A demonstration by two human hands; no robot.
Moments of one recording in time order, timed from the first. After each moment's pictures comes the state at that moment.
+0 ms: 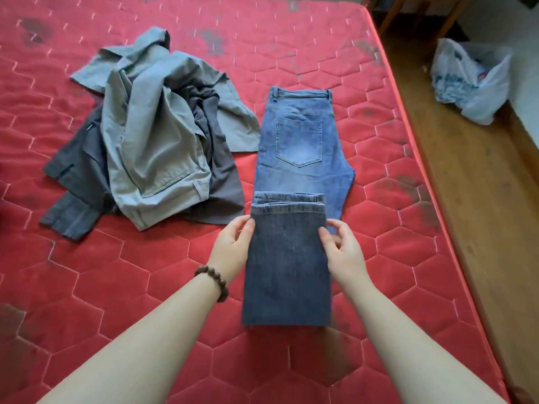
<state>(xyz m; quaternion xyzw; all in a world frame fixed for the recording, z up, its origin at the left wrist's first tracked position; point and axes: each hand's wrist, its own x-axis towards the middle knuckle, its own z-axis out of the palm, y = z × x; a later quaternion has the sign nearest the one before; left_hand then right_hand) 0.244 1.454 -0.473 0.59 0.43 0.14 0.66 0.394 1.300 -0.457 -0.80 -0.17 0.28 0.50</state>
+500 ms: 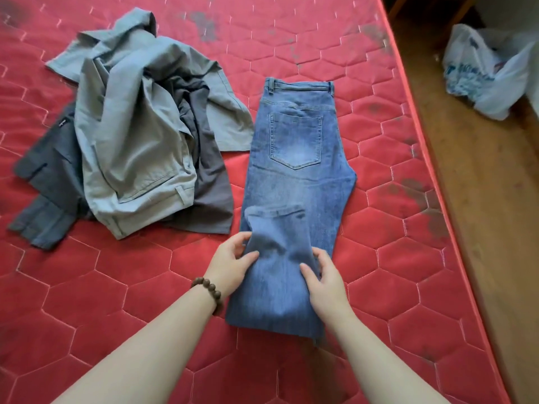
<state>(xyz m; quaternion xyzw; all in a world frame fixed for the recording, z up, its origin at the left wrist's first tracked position) 0.269 1.454 -0.506 0.63 0.40 0.10 0.66 0.394 1.294 -0.509 -0.81 -0.20 0.33 0.44</state>
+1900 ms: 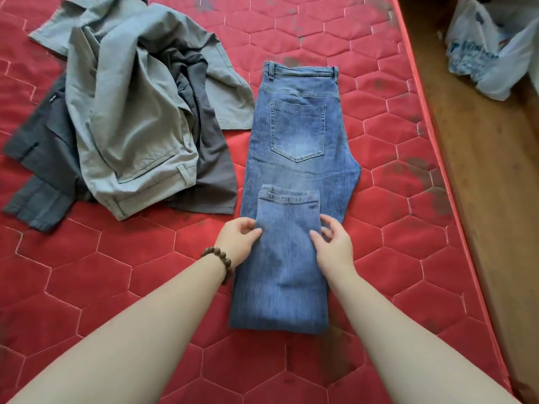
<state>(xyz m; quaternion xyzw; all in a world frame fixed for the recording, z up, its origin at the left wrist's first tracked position) 0.275 1.466 -0.539 0.65 0.48 0.02 0.59 0.405 1.321 -0.514 -0.82 -0.06 0.32 0.48</state>
